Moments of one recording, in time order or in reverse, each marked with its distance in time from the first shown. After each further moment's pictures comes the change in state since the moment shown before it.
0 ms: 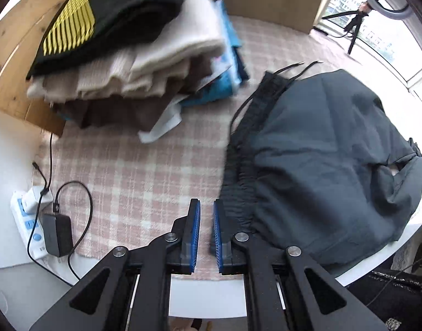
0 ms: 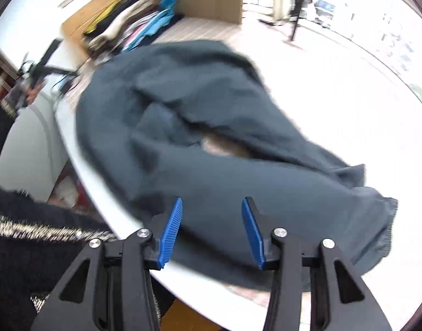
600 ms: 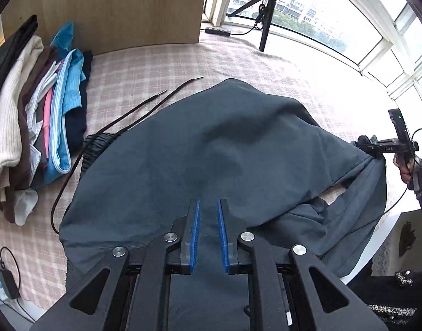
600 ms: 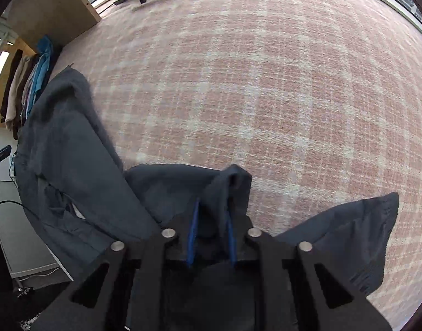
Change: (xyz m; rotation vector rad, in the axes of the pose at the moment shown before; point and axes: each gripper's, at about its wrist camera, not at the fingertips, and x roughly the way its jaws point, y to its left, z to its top) left arm 0.038 -0.162 0.067 0.078 -0.017 -0.172; right arm 0.094 -0.159 0.048 0.329 0.162 0.100
